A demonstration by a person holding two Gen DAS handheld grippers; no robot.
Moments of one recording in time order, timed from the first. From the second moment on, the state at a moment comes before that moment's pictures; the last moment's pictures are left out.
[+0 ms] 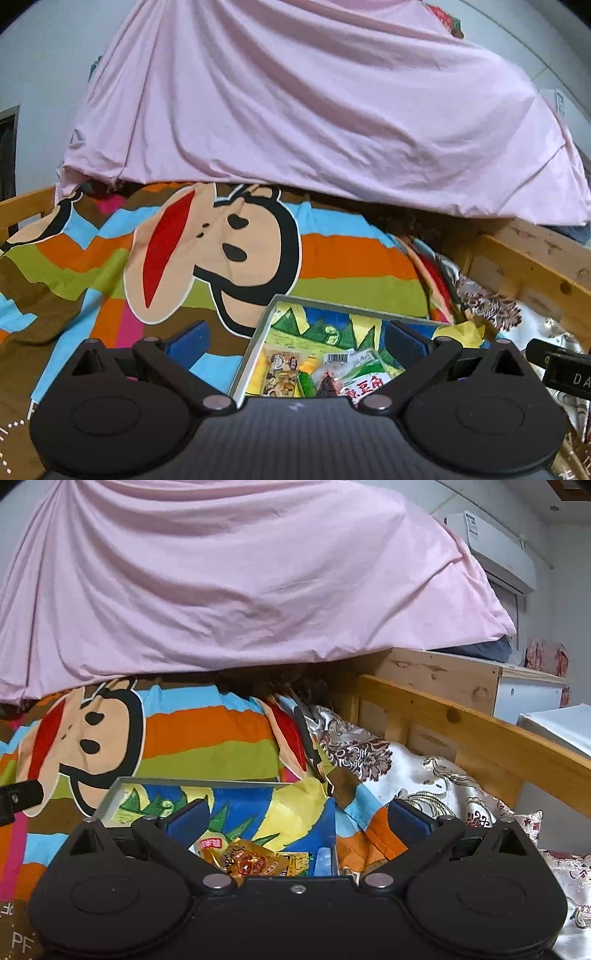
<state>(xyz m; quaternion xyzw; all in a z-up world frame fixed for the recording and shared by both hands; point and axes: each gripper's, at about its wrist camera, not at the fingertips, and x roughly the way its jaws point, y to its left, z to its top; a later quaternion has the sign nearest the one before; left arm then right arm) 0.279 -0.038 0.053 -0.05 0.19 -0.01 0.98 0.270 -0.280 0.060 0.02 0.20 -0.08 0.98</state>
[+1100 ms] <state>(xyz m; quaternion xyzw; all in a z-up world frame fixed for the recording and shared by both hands) 0.215 -0.038 0.075 0.00 0.19 0.00 0.98 0.204 -0.275 0.089 0.04 0.18 -0.07 0.98</state>
